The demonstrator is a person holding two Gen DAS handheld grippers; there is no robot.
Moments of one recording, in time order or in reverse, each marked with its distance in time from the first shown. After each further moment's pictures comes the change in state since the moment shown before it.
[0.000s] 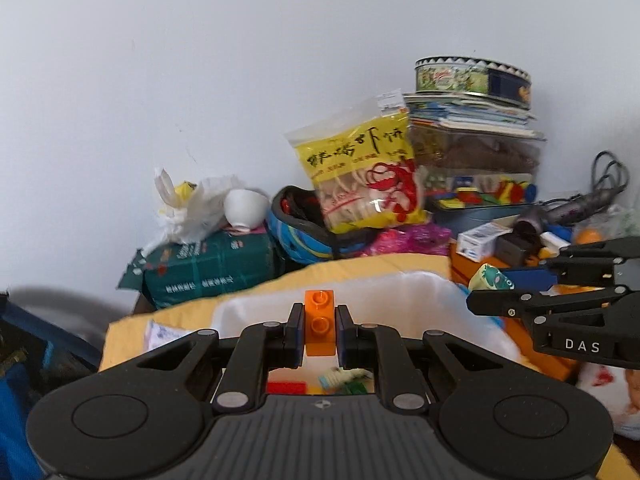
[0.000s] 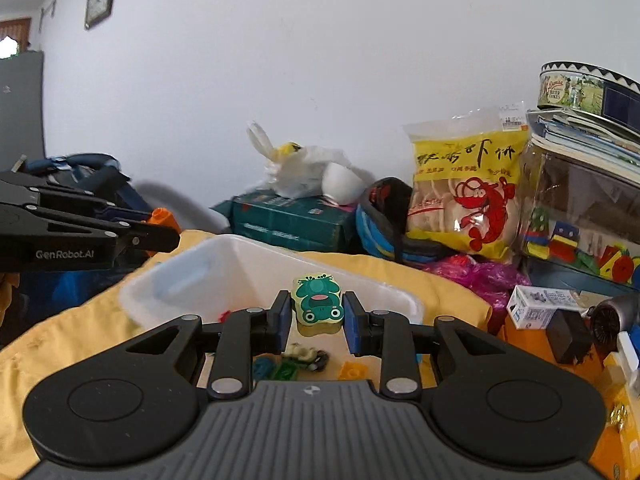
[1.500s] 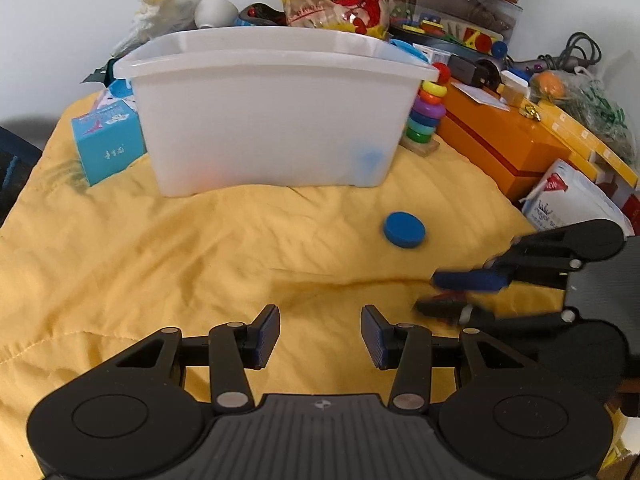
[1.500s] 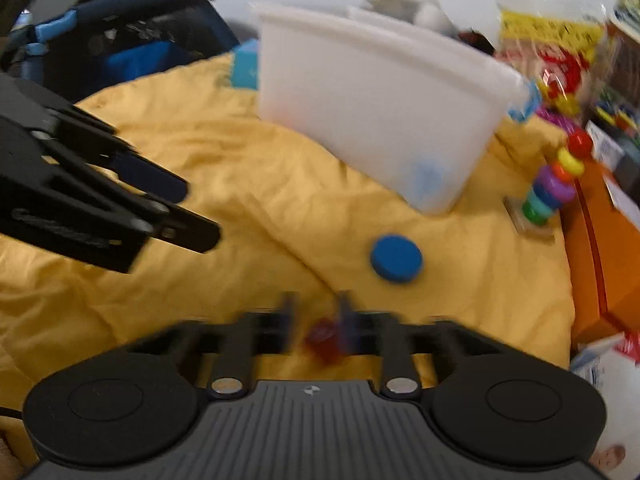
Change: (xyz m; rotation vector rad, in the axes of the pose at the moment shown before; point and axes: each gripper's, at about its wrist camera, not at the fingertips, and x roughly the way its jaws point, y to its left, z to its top) left arm -0.044 -0.061 -0.173 -0.134 0.388 -0.111; right arm -0.030 0.061 -0.160 -0.169 0.381 0.111
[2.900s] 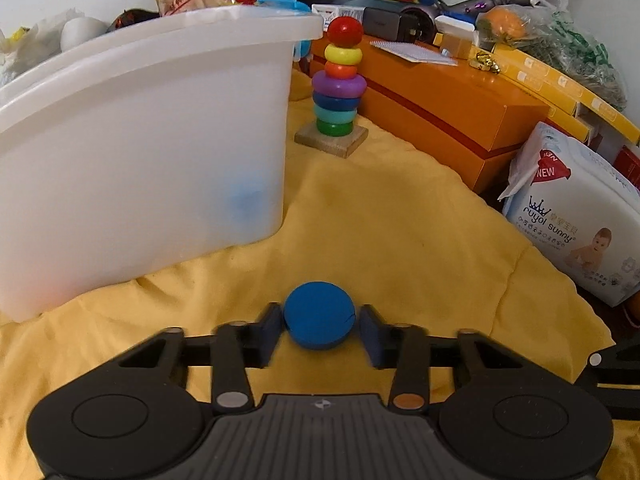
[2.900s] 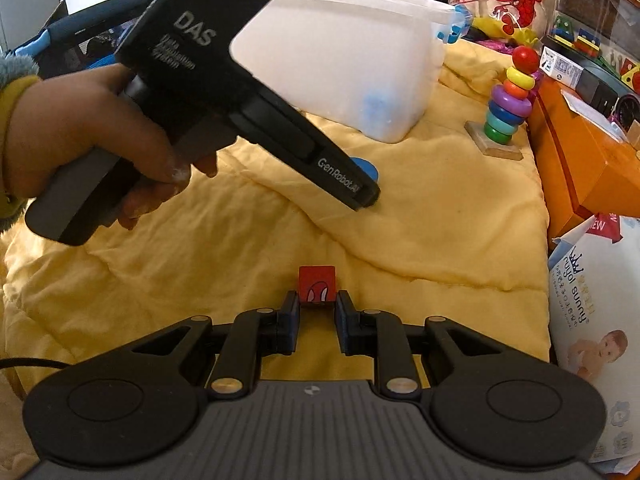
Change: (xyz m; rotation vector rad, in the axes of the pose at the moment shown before) left arm 0.099 -0.074 0.055 0.224 0.038 -0.111; right arm -0.027 -0.027 -0.045 0.135 0.053 0.026
